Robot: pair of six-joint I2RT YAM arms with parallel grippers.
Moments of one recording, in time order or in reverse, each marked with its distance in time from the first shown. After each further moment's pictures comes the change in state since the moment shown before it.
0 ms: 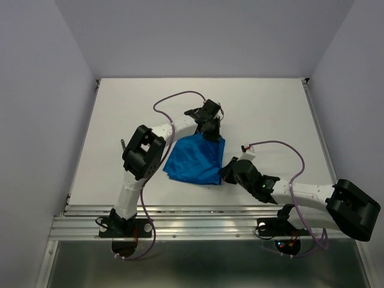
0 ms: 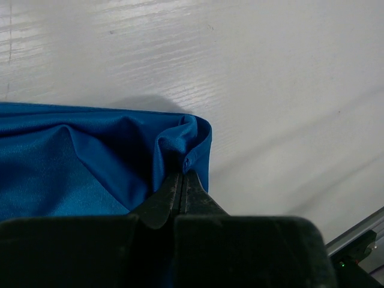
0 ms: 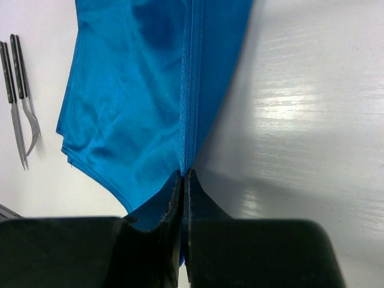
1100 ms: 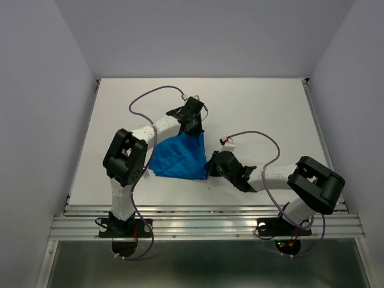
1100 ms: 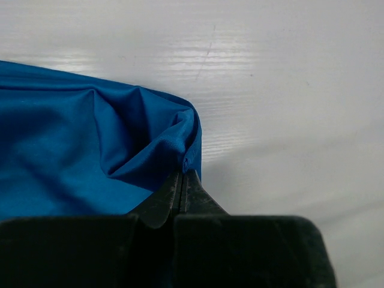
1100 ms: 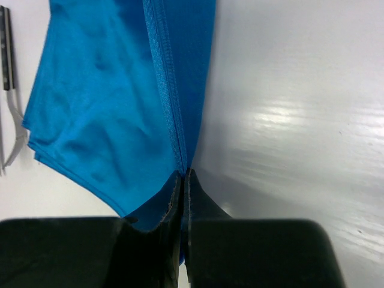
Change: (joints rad) left arm 0.106 -0.244 -0.232 0.056 -0.244 0.022; right arm 0.002 0.383 0.231 0.165 -0.048 -0.172
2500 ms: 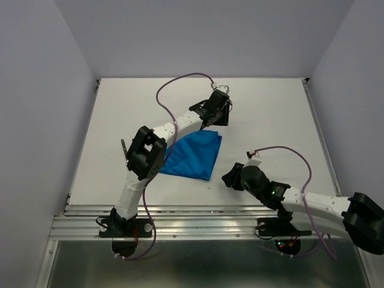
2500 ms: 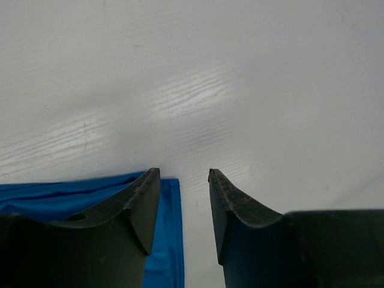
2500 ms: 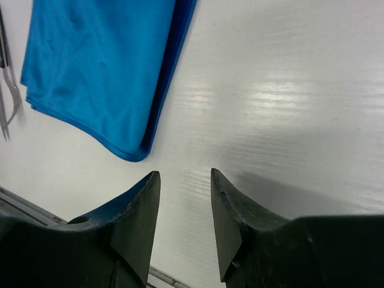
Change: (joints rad) left arm -0.149 0.276 0.404 0.039 -0.021 0.137; right arm 0.003 -0.537 -0.332 -0.231 0.069 0.127
